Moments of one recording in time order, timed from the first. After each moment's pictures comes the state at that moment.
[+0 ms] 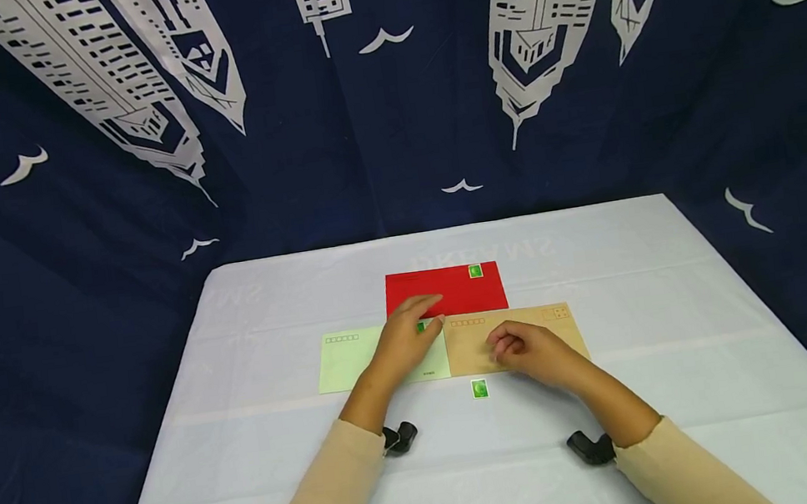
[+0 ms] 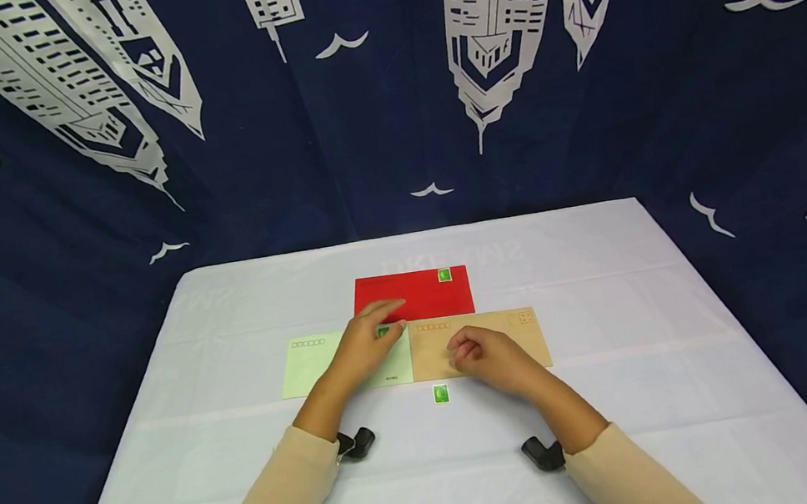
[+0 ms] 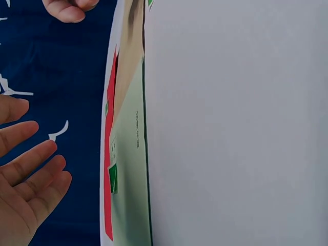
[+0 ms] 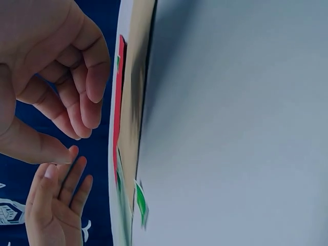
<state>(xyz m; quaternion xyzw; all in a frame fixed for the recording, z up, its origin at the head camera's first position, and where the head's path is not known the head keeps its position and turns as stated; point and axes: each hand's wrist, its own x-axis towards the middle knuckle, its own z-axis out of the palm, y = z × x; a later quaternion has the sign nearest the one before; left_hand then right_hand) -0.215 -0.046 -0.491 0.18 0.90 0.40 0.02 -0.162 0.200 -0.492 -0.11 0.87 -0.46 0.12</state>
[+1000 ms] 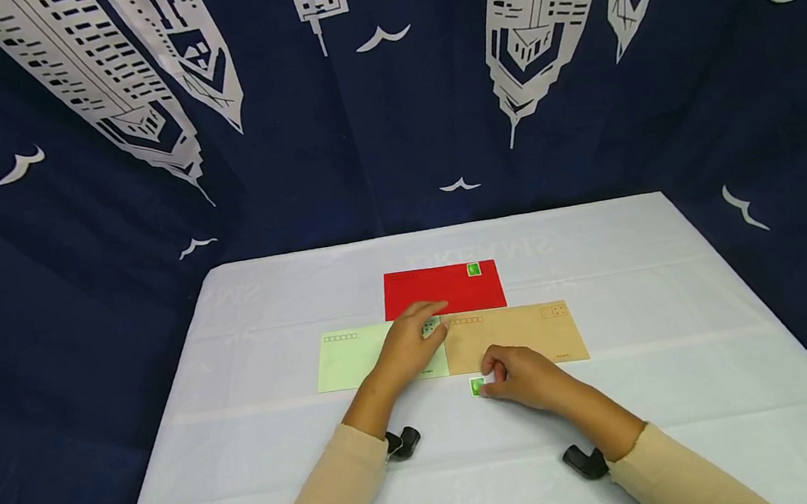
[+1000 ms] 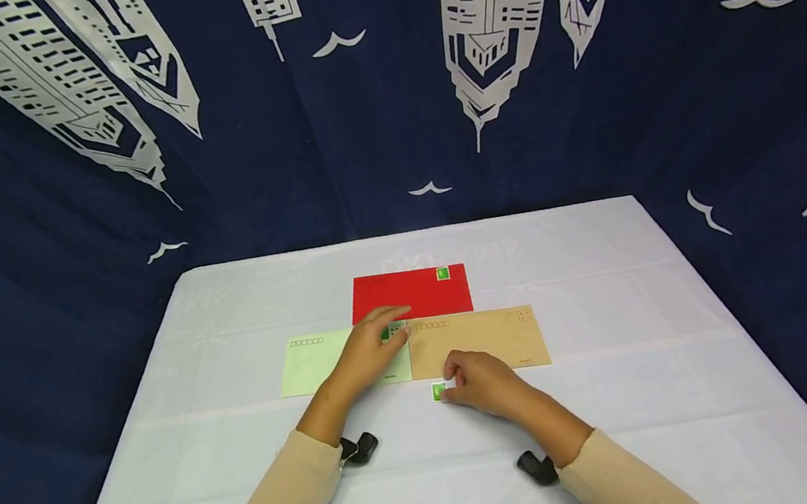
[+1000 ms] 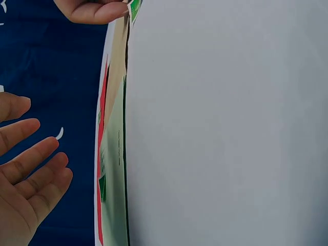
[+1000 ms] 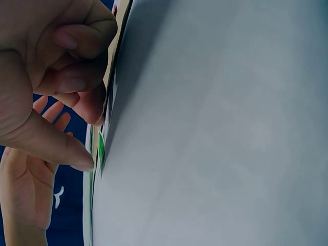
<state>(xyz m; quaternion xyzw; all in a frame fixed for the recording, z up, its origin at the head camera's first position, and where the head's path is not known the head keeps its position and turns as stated) -0.206 -0.039 -0.498 0.18 0.90 0.40 0.03 -0.143 0.179 -0.505 -0.14 0.92 -0.34 0.13</state>
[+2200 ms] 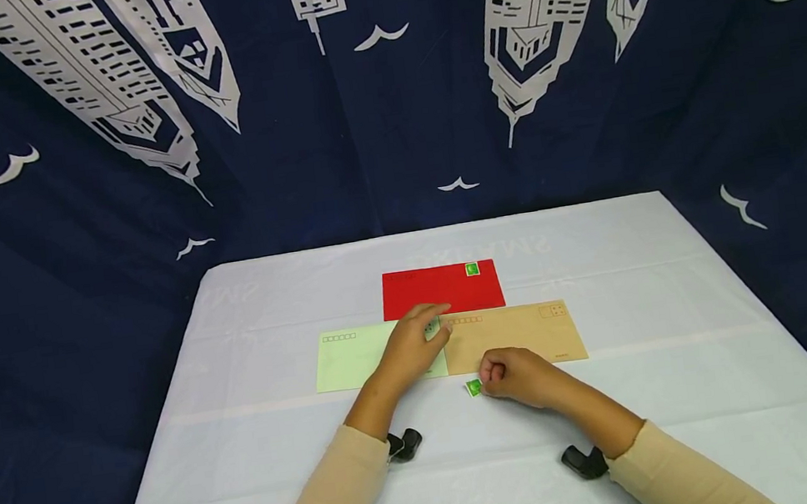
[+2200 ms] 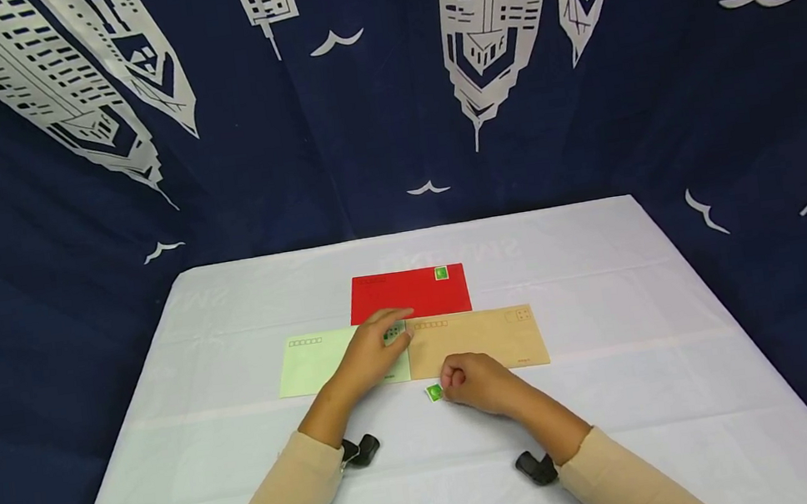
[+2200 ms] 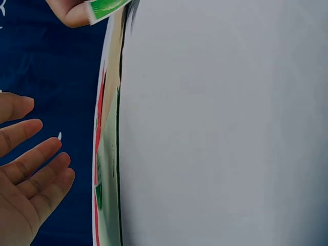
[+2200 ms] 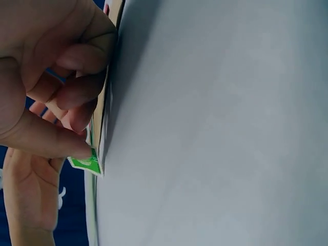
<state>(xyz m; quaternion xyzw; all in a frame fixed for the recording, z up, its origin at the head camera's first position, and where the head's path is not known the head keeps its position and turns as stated) -0.206 -0.036 -0.503 0.20 0.89 0.41 0.04 -0.146 0.180 -0.504 -0.13 0.90 -0.39 0.17</state>
